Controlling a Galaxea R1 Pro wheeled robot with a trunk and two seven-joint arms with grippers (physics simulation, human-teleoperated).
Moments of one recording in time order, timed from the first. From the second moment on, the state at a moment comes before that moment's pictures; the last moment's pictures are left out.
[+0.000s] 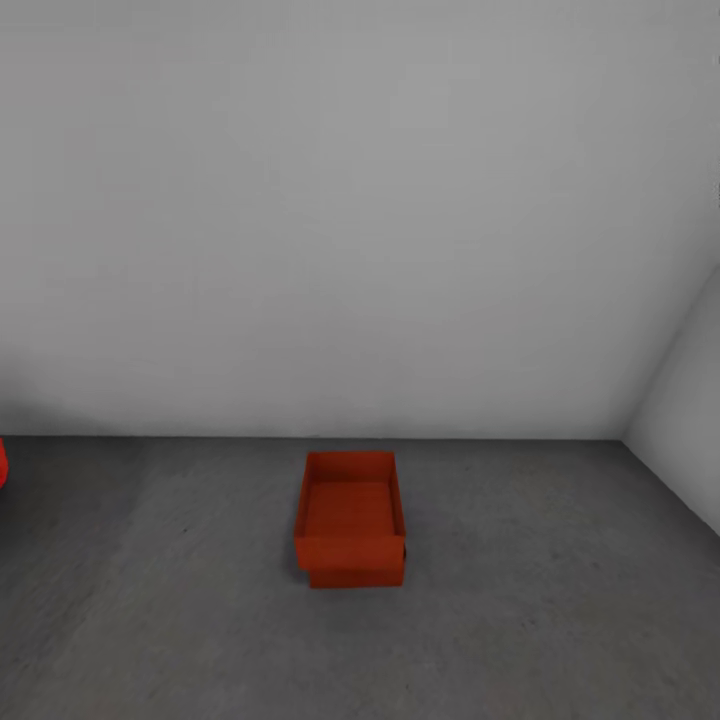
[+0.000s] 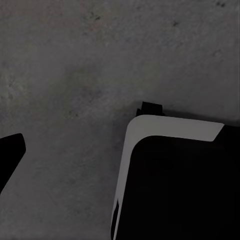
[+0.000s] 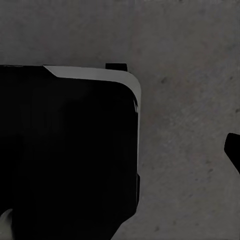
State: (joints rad) left arm -0.24 0.06 0.04 -0.01 0.09 -0.09 0.09; right arm -0.12 0.00 0.62 0.03 -0.61 -0.20 -0.03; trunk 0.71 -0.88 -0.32
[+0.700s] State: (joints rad) left arm -0.24 0.06 0.04 -0.01 0.09 -0.09 0.09; right arm -0.12 0.00 0.62 0.03 -0.61 -0.20 -0.03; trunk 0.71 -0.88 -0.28
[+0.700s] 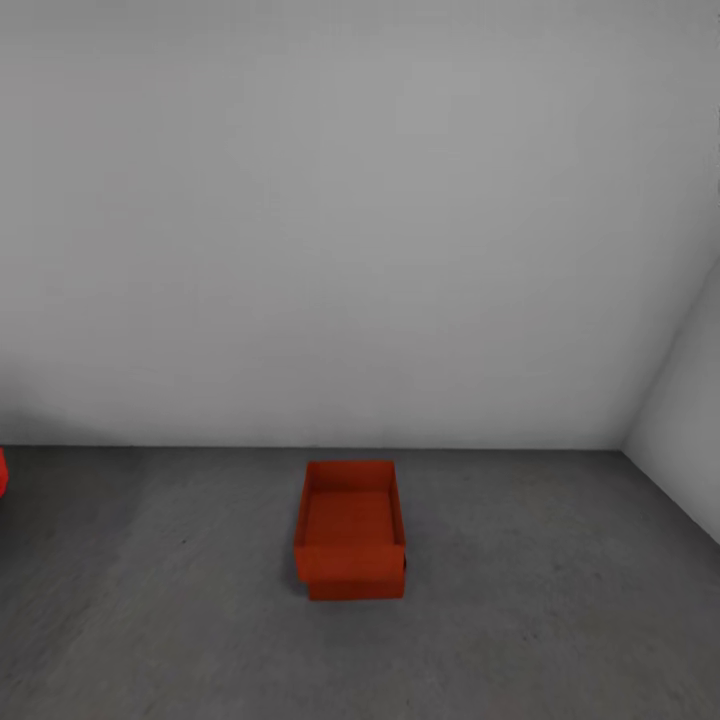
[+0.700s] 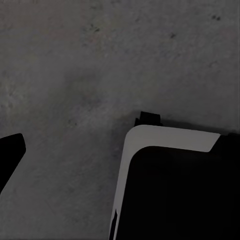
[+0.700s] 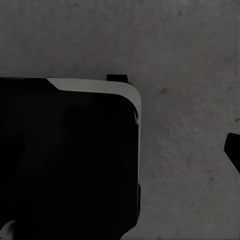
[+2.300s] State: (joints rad) left arm -0.24 0.06 0.04 -0.01 0.09 -0.09 0.09; right arm -0.12 0.00 0.63 0.03 -0.60 -0.20 -0.01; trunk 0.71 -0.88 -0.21
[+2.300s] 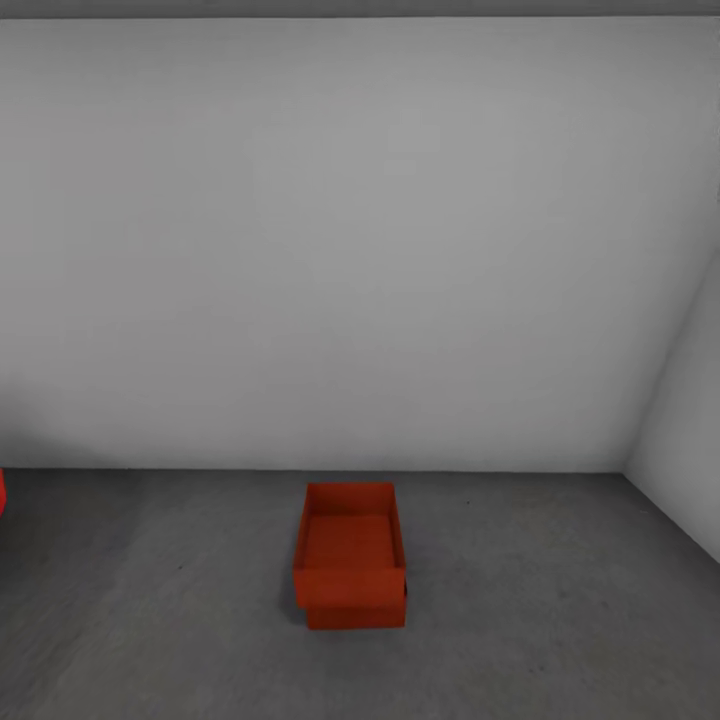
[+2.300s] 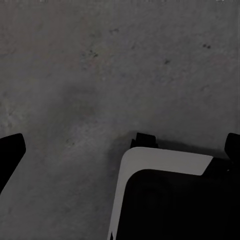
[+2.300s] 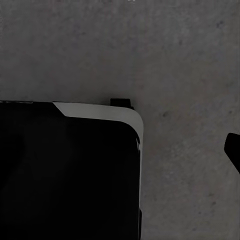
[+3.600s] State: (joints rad) left arm -0.24 0.06 0.04 -0.01 0.09 -0.09 0.09; right arm -0.12 -0.01 0.63 0.03 -0.60 -0.20 -0.01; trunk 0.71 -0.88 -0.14
